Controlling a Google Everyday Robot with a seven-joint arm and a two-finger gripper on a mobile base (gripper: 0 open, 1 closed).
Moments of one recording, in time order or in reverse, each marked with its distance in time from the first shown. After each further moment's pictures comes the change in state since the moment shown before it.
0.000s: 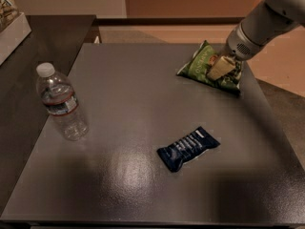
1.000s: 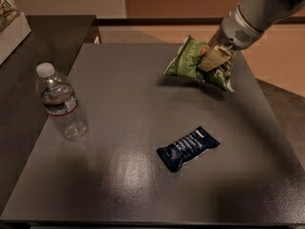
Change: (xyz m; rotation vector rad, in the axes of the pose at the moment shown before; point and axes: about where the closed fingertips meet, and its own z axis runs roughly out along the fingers) arm -0.050 0.050 -0.042 -0.090 -0.085 -0.146
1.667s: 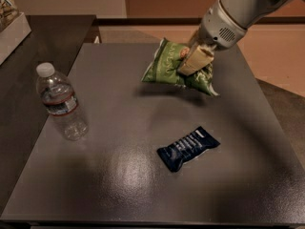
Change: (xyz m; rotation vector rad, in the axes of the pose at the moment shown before) arm -0.053 0.056 0.000 -0.135 -0.068 -0.121
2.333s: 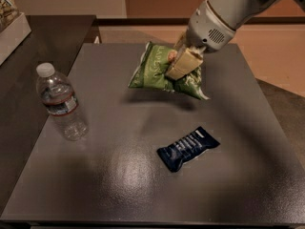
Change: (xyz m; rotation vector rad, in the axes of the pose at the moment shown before) arm -0.028 0.027 0.009 -0.067 -0.032 -0.051
